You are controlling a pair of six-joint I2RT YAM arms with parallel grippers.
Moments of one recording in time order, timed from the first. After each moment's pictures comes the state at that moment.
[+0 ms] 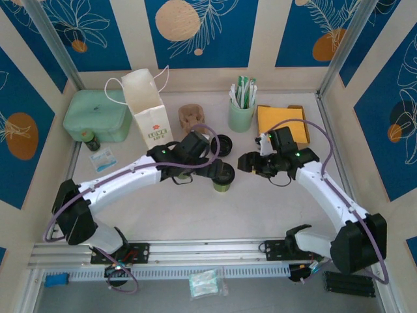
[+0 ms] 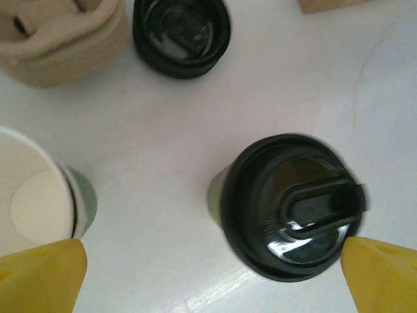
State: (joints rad) left arm -0.89 1.49 1.23 -0.67 -0.09 -0.56; right arm 0.35 1.19 0.94 -0.76 -0.48 0.48
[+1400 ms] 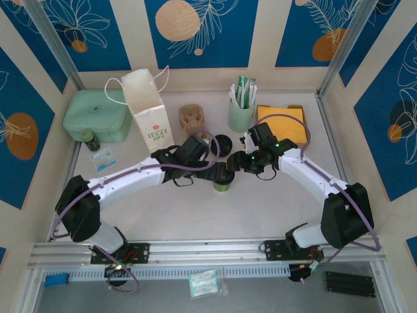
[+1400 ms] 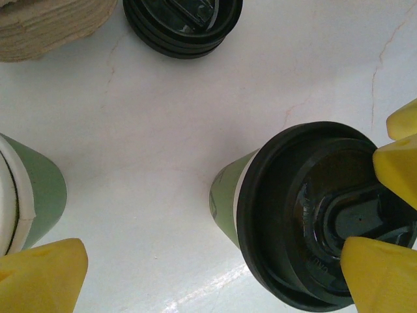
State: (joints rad) left arm -0.86 1.53 1.16 -0.57 -0.04 -0.55; right arm 0.44 1.39 1.01 -0.72 -0.37 0.45
